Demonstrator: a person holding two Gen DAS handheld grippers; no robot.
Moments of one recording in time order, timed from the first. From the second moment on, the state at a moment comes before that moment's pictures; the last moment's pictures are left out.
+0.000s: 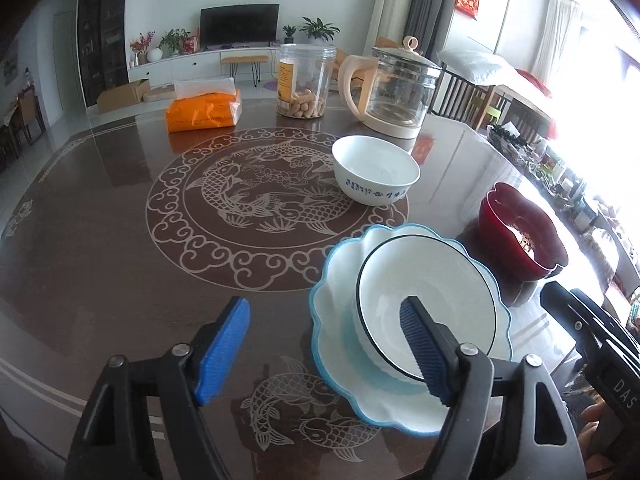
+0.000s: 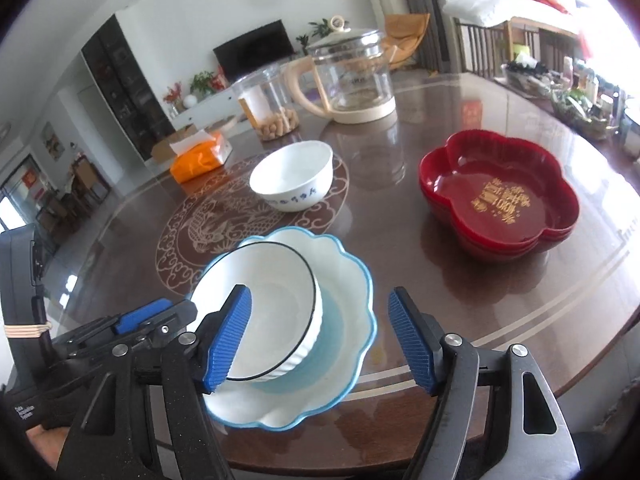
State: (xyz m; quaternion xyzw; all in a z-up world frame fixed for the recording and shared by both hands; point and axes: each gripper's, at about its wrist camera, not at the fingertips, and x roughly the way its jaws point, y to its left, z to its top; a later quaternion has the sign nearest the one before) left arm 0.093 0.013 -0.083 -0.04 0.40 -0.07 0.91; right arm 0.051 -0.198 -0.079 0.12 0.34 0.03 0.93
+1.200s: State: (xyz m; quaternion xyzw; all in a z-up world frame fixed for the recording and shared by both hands) left arm 0.068 0.012 -0.090 0.00 0.40 -0.04 0.92; right arm 0.017 -0.189 -0.091 0.02 0.31 -0.08 0.95
